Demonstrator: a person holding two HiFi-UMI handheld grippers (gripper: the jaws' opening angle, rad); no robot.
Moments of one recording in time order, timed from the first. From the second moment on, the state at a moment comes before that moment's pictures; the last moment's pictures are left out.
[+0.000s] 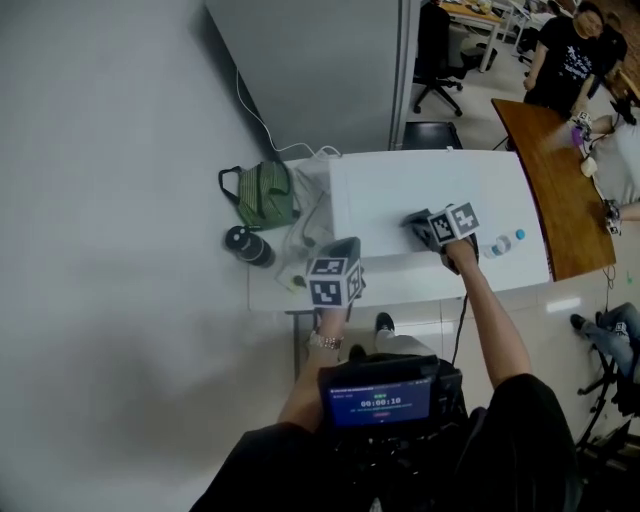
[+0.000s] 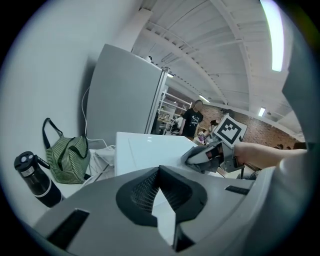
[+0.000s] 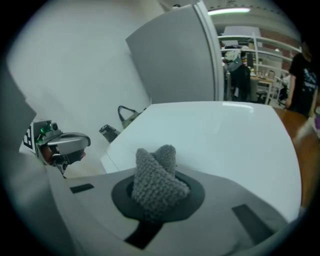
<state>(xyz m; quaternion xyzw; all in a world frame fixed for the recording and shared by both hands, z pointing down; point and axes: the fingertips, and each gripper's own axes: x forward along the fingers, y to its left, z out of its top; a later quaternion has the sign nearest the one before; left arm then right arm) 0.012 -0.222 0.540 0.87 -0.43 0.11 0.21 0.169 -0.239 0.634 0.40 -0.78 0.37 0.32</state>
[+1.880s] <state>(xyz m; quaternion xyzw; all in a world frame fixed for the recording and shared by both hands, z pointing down) 0.043 -0.145 0.545 0.88 -0.41 0.18 0.17 0.071 -0.136 0.590 0.47 -0.82 0.22 0.27</state>
